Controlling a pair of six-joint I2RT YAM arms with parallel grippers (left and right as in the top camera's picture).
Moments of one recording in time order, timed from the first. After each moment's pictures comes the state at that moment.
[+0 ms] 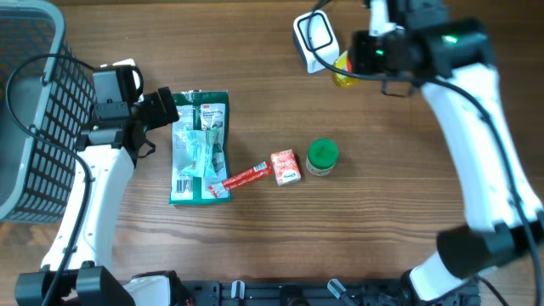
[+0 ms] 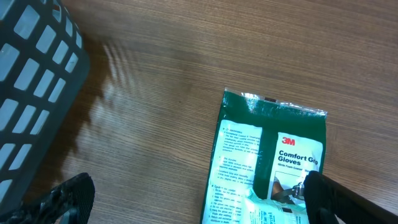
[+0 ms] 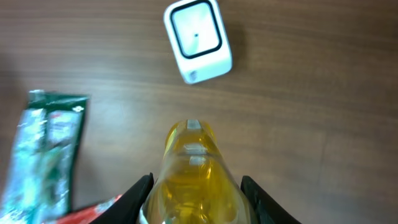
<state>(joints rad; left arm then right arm) 0.07 1.42 1.05 -0.52 -0.11 -0.18 0.30 1.78 1.97 -1.17 0.02 0.18</state>
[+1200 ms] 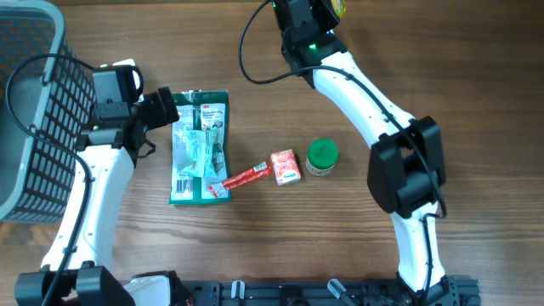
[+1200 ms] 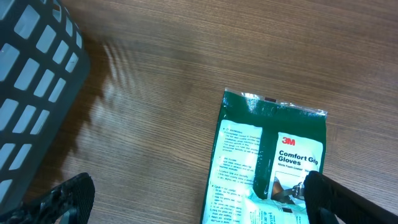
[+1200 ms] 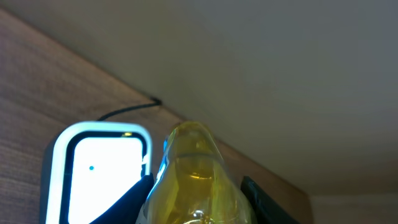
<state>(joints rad) 0.07 1.42 1.05 -0.52 -0.11 -0.18 0.49 2.27 1.97 -0.31 0.73 -0.48</state>
